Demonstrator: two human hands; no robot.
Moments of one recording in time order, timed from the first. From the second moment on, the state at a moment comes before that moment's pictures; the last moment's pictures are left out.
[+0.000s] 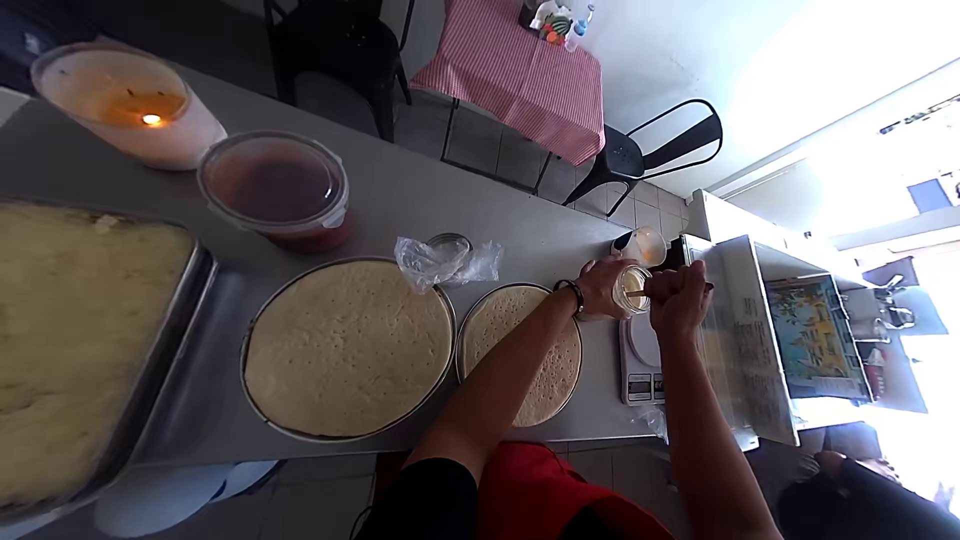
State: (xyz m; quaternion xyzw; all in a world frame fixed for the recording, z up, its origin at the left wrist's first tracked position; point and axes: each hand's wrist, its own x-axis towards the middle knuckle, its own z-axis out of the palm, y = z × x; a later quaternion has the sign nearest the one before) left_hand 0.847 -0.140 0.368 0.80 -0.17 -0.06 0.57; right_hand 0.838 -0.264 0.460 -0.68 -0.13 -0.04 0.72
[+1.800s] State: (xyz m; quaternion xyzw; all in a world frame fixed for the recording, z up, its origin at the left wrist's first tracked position) left_hand 0.805 -0.202 0.370 0.80 0.04 0.10 0.59; right_hand 0.834 -0.307 0.471 -0.60 -0.03 -0.12 0.79
